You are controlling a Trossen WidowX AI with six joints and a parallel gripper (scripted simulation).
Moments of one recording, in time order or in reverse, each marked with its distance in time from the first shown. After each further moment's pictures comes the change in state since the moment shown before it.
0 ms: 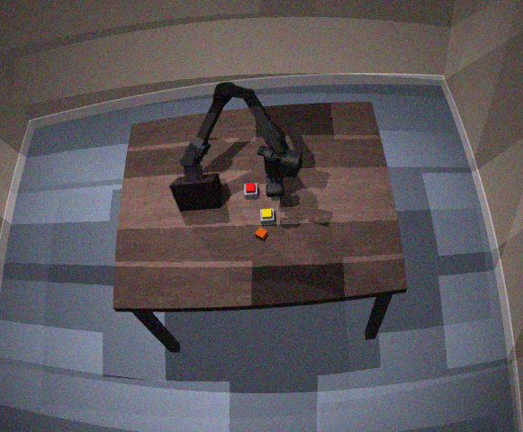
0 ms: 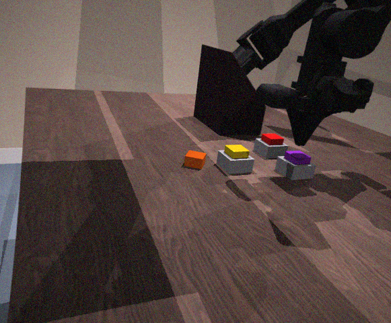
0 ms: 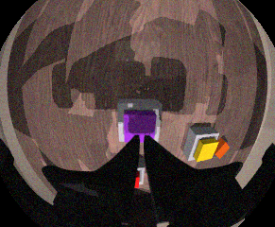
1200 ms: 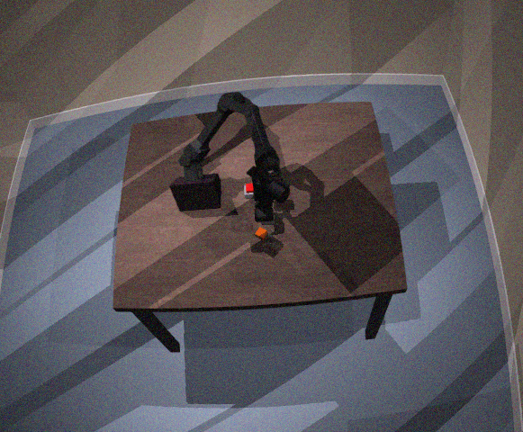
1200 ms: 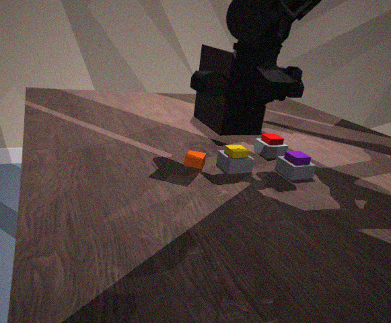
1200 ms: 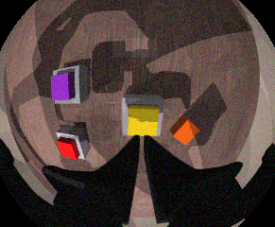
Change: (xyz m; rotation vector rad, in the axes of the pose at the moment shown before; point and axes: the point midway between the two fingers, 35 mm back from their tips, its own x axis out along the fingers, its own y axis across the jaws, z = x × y) arm -0.010 -0.100 -0.041 -0.017 0.016 -0.009
